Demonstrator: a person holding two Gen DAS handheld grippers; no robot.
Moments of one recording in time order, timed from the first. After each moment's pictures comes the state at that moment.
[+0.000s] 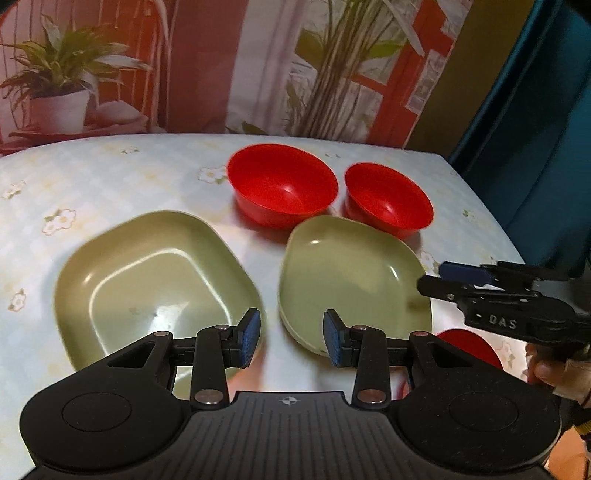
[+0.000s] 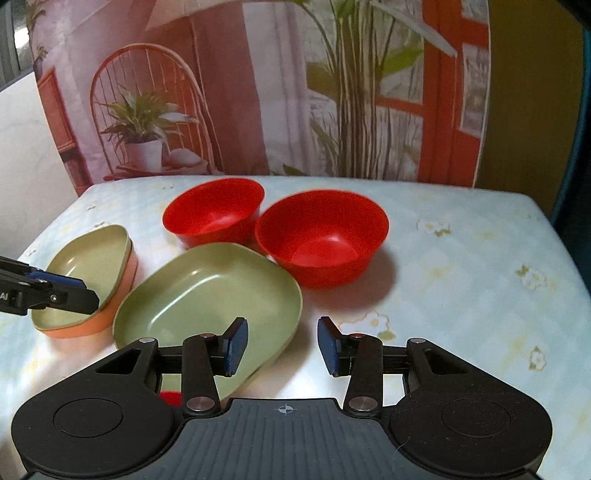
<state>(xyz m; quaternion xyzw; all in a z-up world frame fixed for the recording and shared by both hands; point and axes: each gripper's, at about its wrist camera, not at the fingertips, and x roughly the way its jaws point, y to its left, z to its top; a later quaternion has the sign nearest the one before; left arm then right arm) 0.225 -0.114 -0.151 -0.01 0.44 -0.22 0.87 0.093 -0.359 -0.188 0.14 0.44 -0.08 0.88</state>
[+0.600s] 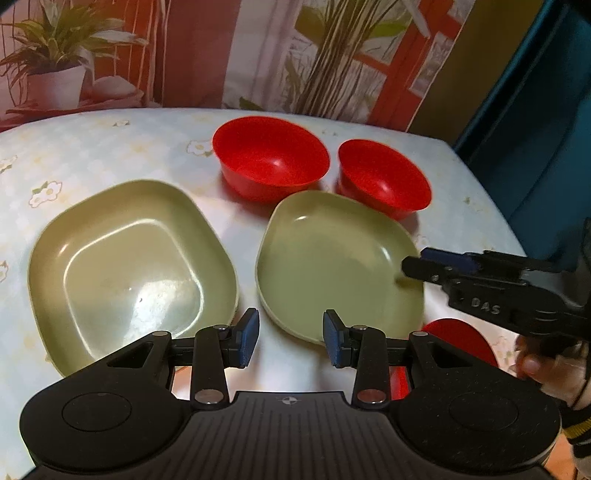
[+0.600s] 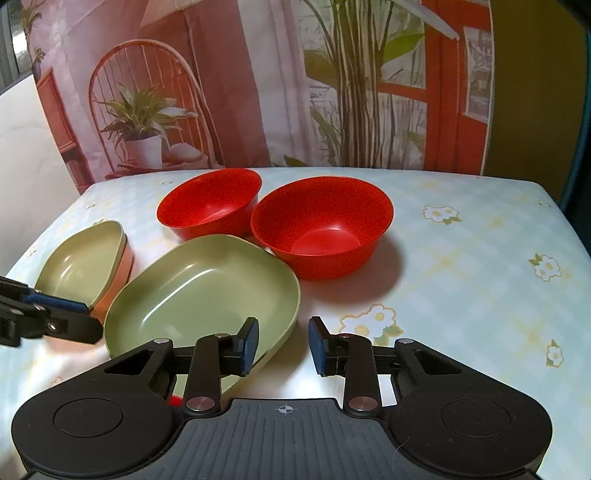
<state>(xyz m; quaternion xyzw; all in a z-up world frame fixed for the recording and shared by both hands) 0.227 -0.129 -0.165 -0.02 0.47 -0.20 0.86 0.097 -0.364 -0.201 0.16 0.44 -0.08 0.88</state>
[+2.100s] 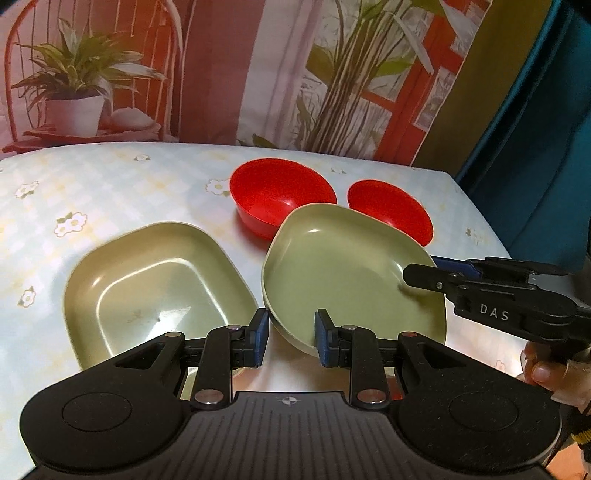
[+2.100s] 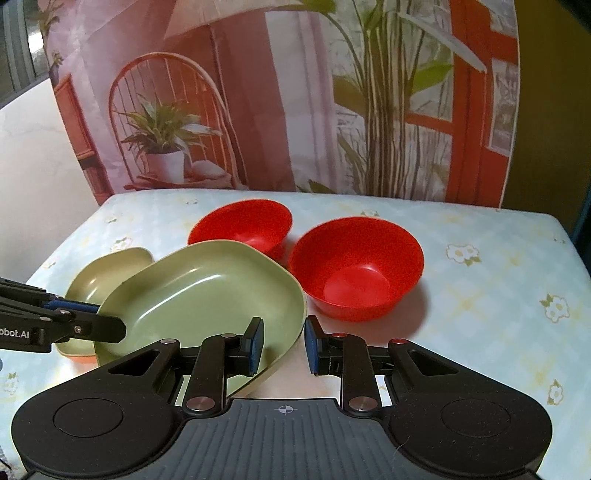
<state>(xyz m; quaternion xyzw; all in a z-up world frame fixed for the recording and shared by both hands) 0.219 -0.115 -0.142 -0.03 0.43 -0.19 0.88 0.118 -0.353 -0.169 0.15 0.43 -0.05 0.89</state>
